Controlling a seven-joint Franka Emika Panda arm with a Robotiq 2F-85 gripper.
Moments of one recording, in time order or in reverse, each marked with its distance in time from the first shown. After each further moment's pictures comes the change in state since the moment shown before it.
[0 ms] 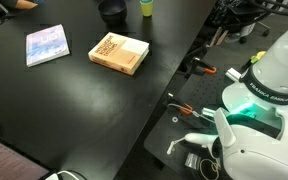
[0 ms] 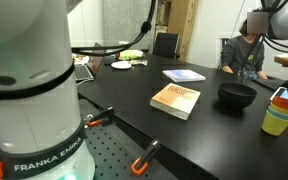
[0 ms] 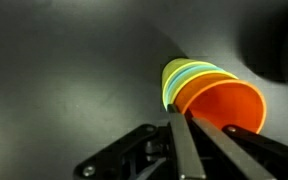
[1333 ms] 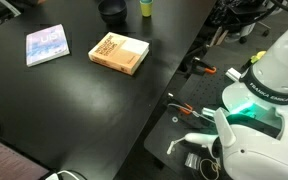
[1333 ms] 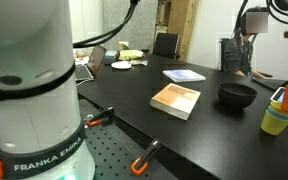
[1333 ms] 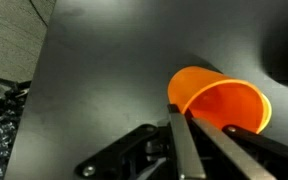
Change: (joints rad) arm 0.057 -0.295 -0.082 -0.281 -0.119 -0.081 0.122
